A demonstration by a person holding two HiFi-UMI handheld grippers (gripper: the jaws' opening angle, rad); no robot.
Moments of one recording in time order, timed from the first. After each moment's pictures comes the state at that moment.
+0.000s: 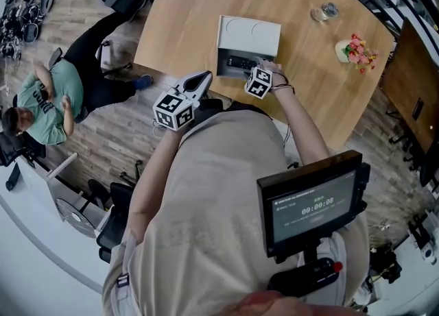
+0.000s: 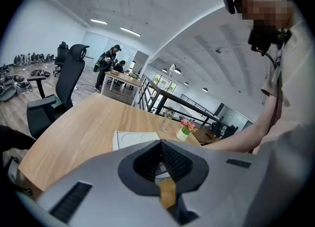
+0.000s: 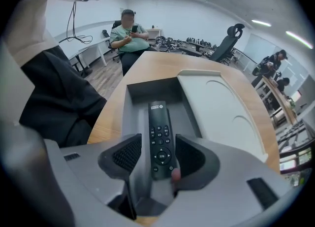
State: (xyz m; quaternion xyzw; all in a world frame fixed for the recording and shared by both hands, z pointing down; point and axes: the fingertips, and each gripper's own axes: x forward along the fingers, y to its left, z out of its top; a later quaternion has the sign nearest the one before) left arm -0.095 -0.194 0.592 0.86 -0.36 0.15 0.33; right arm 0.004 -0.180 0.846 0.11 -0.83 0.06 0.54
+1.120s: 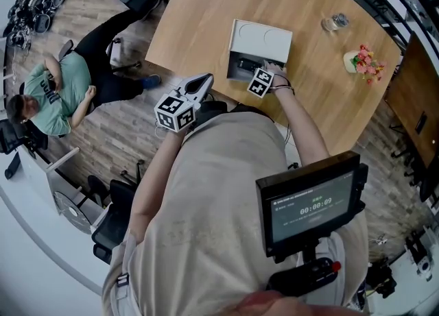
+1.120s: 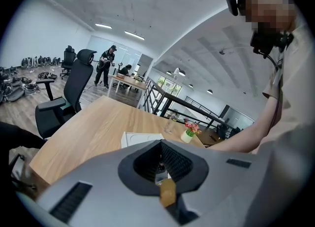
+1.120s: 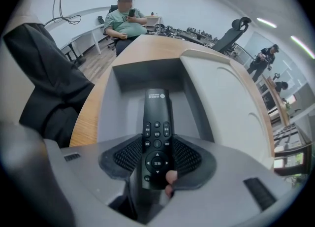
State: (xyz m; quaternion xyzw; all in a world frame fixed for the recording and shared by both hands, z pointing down) left arm -0.116 -0.191 0.584 0.85 -0.39 0.15 0.33; right arm 0.006 -0.197 0.895 0.12 -0.80 0.05 0.59
